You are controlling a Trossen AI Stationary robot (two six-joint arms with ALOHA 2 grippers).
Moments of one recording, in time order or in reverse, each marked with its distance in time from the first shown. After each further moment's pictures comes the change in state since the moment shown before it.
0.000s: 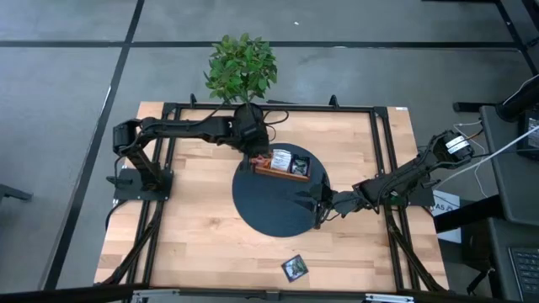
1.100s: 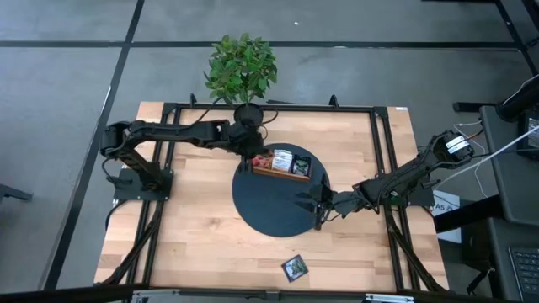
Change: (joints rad) left arm 0.000 -0.119 -0.188 0.227 0.012 -0.087; right arm 0.000 0.000 0.000 0.000 -0.027 0.004
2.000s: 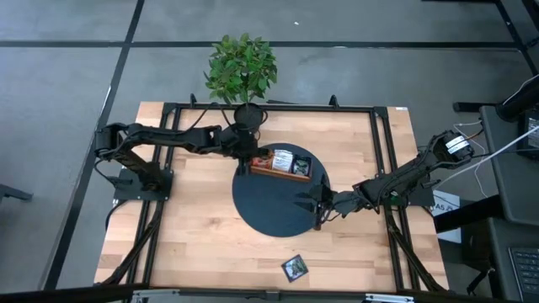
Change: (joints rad) left arm 0.008 -0.058 -0.201 0.242 0.024 -0.109; right arm 0.000 0.000 0.000 0.018 0.000 0.000
